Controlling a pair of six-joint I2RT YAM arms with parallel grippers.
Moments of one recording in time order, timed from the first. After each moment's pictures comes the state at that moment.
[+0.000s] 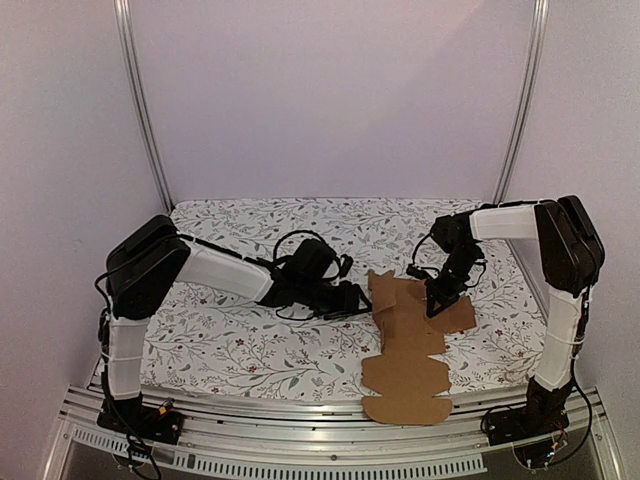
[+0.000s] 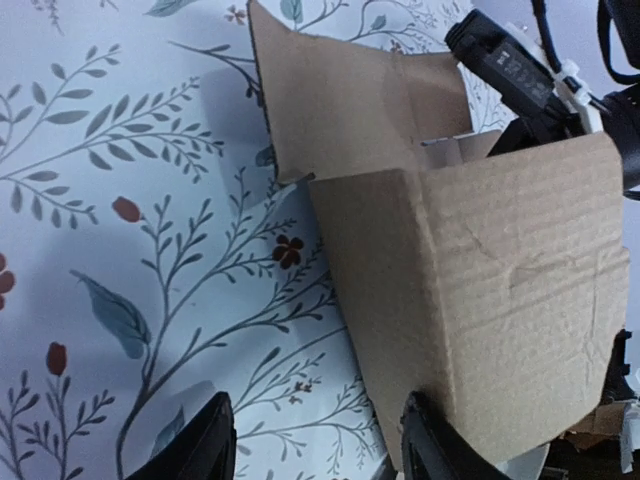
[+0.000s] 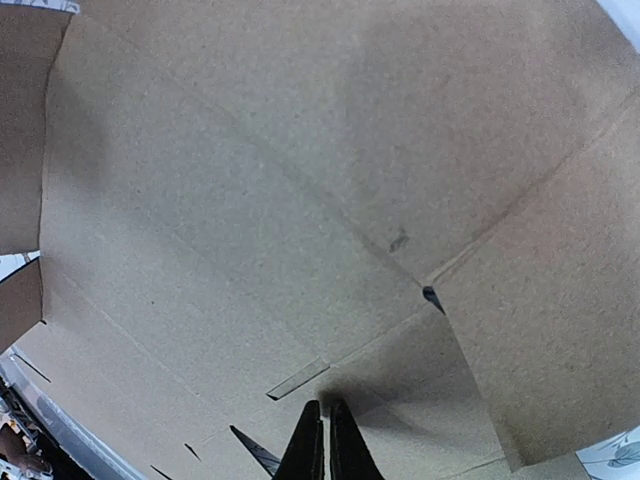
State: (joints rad) left arm -0.91 2.12 1.28 0.10 0.30 -0.76; right arm 0.36 2.00 1.33 -0.98 -0.32 -0.24
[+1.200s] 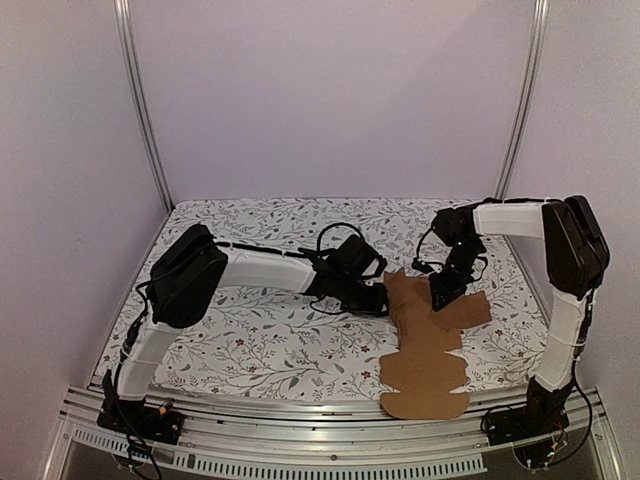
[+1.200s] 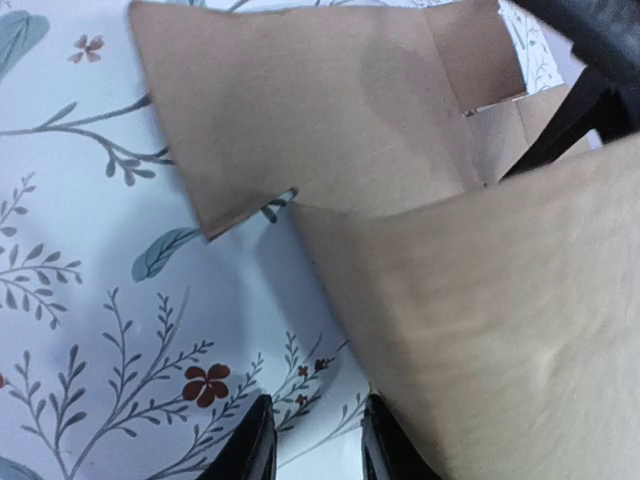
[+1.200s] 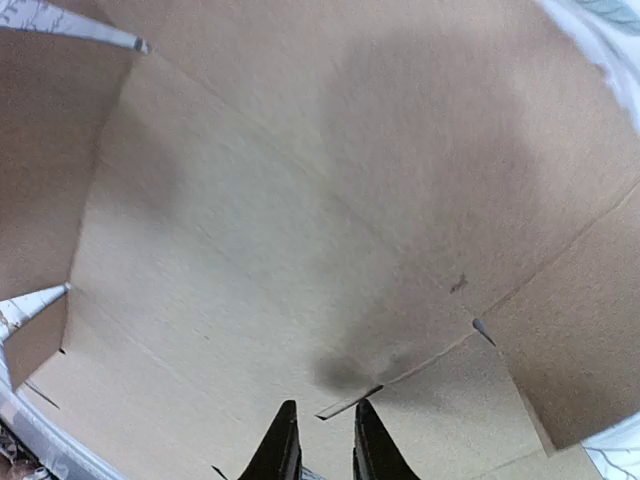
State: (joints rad) left arm -0.97 2.37 1.73 -0.21 0.24 -0.64; right arm 0.36 1.97 1.35 -1.01 -0.22 -0.22
